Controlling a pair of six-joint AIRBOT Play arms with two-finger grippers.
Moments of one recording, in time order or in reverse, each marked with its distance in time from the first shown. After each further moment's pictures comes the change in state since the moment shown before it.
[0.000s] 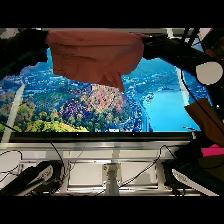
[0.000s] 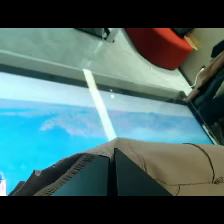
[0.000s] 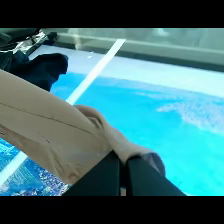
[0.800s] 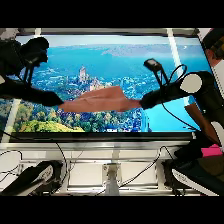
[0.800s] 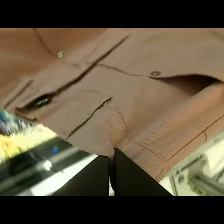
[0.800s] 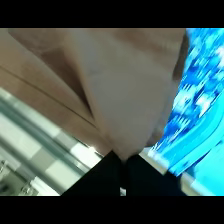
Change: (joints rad) left arm 0.000 0.038 -0.173 0.556 -0.895 -0.183; right arm 0.002 0.002 -0.190 -0.061 0.820 -0.002
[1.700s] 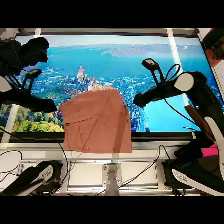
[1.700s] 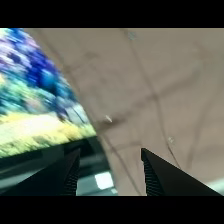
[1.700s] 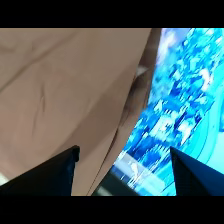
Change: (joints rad) left arm 0.052 -0.003 -0.090 0.246 0.190 -0.077; right arm -0.002 -0.085 -0.011 0.014 -0.236 -0.028
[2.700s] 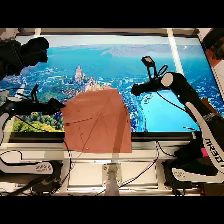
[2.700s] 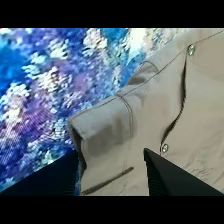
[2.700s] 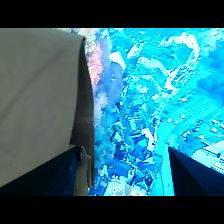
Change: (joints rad) left arm 0.270 -0.466 -0.191 -0.555 0.338 0.307; right arm -0.085 -0.230 0.000 0.034 -0.308 -0.004
